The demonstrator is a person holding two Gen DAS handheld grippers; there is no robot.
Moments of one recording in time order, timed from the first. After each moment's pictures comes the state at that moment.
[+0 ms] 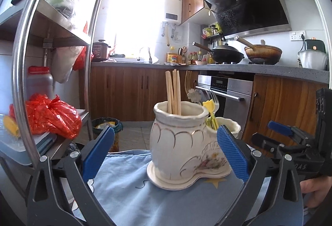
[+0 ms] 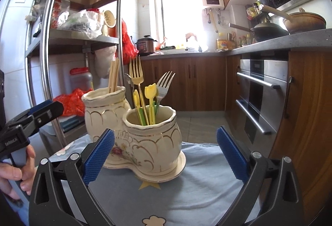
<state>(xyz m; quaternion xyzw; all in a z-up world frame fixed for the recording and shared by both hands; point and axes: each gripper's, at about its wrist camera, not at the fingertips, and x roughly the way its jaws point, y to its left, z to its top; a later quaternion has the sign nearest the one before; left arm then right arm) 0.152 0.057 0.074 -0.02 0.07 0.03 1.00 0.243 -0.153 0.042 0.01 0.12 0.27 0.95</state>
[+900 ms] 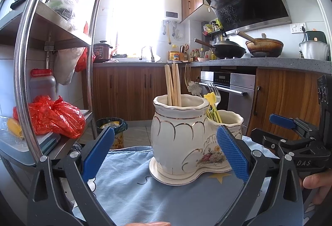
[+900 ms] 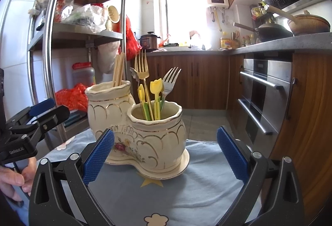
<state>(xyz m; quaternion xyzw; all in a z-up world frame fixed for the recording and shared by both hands) 0.155 0.047 0.068 -0.01 0.08 0.04 1.00 0.241 -0.145 0.040 -0.01 0.12 0.28 0.95</state>
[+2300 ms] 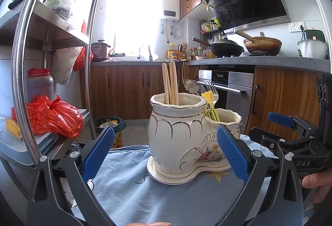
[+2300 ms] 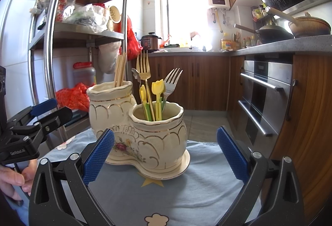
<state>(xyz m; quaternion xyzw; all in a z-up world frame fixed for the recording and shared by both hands) 0.155 0.046 0.066 -0.01 0.09 0.03 1.00 0.241 -0.144 0.041 -0.01 0.12 0.28 0.95</state>
